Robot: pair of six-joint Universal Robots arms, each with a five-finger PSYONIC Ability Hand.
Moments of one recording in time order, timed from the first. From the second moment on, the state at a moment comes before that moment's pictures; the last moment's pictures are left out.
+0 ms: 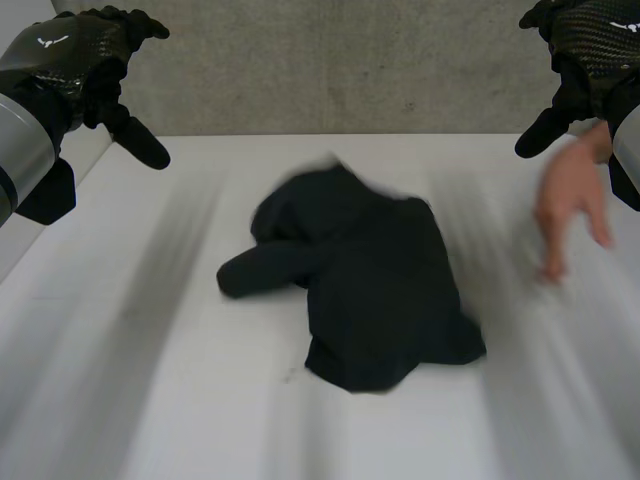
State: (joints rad) left arm 4.35 -1.60 -1.28 2.91 -1.58 3.18; right arm 1.94 -1.51 1.31 0.11 1.63 2.94; left_hand 0.19 0.20 0.21 0.20 0.05; right_hand 0.18 0.21 0.21 0.23 0.06
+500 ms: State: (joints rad) left arm 4.34 -1.67 -1.29 2.91 -1.57 3.22; right arm 1.94 -1.50 1.31 0.09 1.62 2.90; left_hand 0.19 0.20 0.21 0.20 0.05; right_hand 0.18 0.21 0.21 0.23 0.06
